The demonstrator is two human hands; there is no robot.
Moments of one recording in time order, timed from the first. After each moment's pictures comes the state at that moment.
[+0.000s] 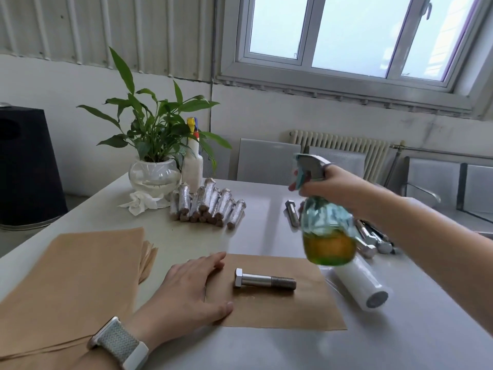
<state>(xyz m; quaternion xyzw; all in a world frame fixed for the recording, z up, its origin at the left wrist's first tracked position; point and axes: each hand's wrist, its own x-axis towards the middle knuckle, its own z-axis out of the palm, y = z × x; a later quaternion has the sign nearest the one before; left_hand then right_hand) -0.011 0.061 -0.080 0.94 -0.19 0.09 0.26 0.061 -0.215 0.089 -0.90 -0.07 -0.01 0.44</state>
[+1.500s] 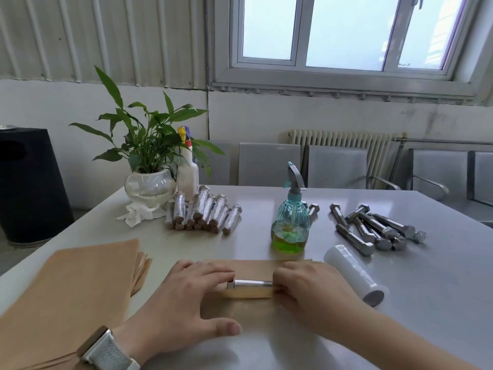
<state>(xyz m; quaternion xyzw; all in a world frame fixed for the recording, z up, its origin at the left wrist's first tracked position) -0.019 0.051 -0.058 0.92 -0.30 0.14 0.19 -0.022 -0.205 -0.027 -0.95 -0.28 -0.14 0.00</state>
